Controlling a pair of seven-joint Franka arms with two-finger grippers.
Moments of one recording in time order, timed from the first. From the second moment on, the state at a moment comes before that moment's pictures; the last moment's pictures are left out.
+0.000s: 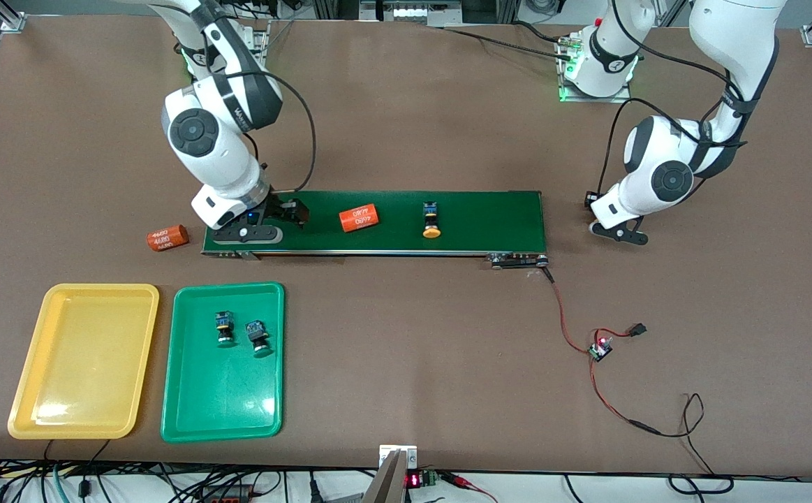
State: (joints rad) left arm -0.01 0.30 -0.08 -2.43 0.08 2.42 0.08; right arm 0.15 0.24 0.32 -2.09 -0.04 2.37 0.50
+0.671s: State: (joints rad) left arm -0.11 0.24 -0.11 -2.06 0.07 2.01 0.08; right arm 0.18 0.24 0.34 -2.15 -0.04 2.49 0.55
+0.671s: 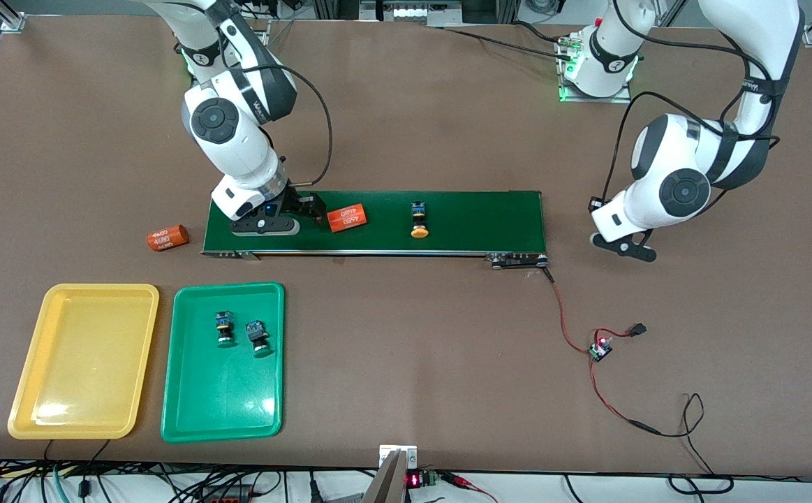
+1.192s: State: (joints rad) left arm -0.21 0.40 -0.18 -1.93 -0.18 2.01 -0.02; right arm 0.22 0.24 0.34 -2.17 -0.05 2.49 0.65
